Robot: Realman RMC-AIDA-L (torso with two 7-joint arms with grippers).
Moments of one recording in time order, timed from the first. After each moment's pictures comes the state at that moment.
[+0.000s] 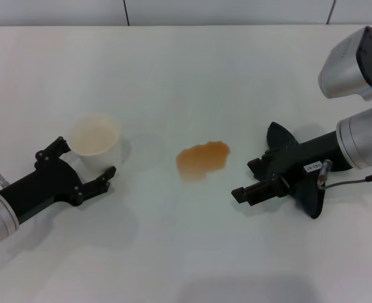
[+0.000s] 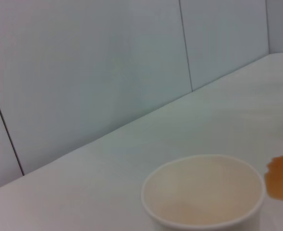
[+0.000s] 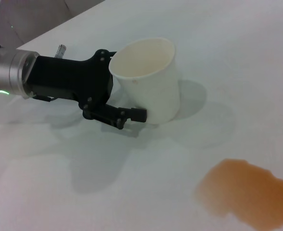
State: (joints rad) left arm -0.31 -2.08 1.01 0.34 1.38 1.14 -0.55; right arm 0.46 2.01 -1.49 -1.19 -2.04 -1.33 2.20
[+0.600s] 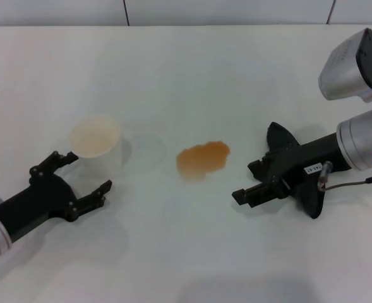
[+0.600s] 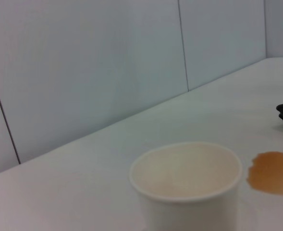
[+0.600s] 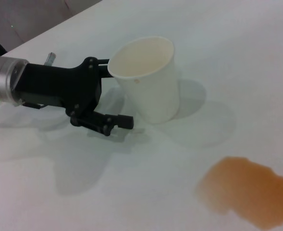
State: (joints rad) left arm -0.25 -2.08 1.01 0.35 1.38 1.19 -0.56; right arm 0.46 2.01 -1.49 -1.19 -2.04 -1.33 2.20
